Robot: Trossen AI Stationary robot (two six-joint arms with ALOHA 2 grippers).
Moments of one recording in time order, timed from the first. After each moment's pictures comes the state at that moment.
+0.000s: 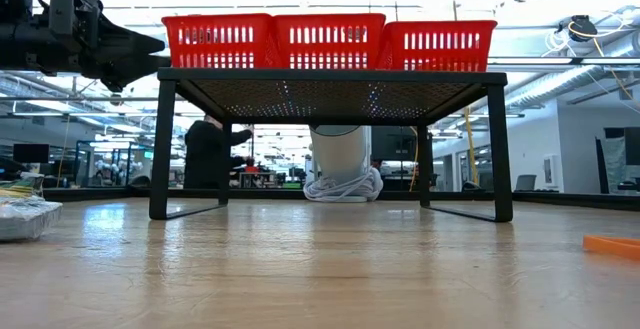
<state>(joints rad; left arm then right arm) 0.10 0.06 0.02 0.15 -0.16 -0.01 0.96 1.76 0.85 -0.45 0.24 0.90</state>
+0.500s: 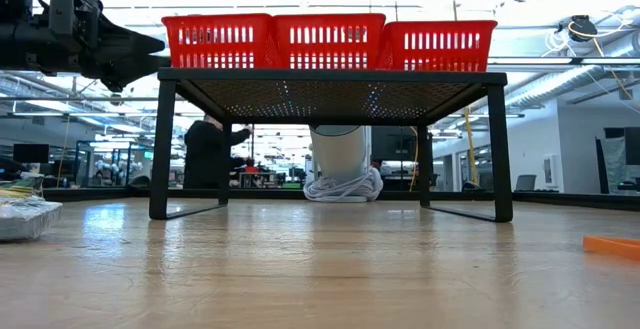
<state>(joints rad) 0.10 0.06 0.02 0.15 -0.16 -0.01 0.94 1.67 0.83 -0.43 0.23 0.89</state>
